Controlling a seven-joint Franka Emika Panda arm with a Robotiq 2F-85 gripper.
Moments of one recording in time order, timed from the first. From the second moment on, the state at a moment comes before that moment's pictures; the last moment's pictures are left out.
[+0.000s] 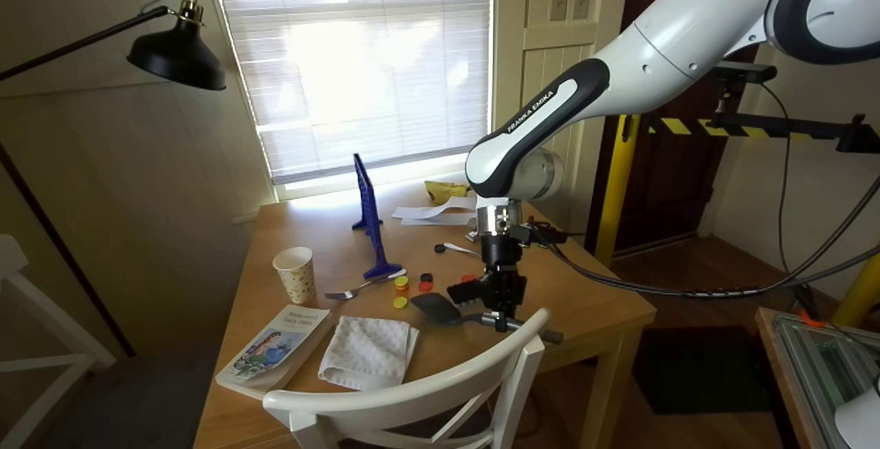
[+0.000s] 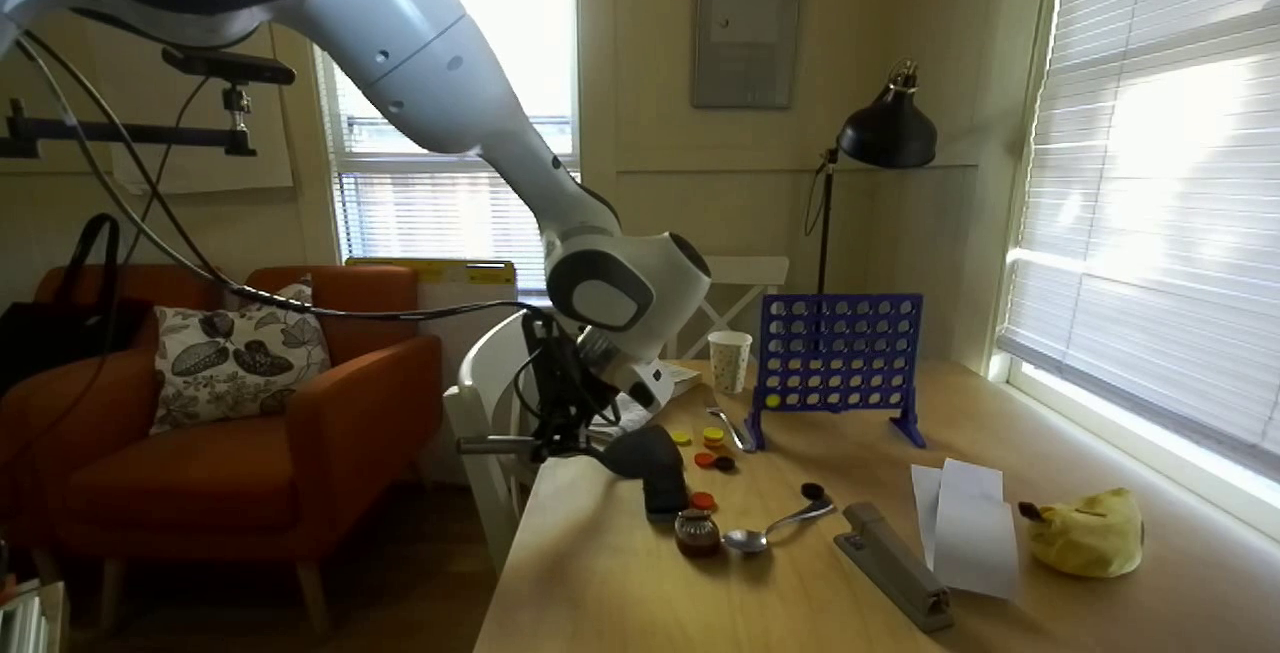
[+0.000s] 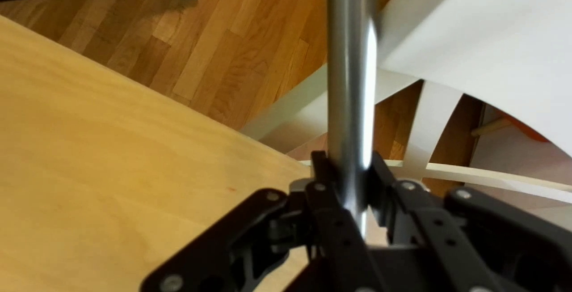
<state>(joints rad) -0.17 0.60 0.02 -1.85 0.54 2.00 -0.17</state>
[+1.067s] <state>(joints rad) -0.18 0.61 -0.02 -1.84 0.53 1.91 -0.03</state>
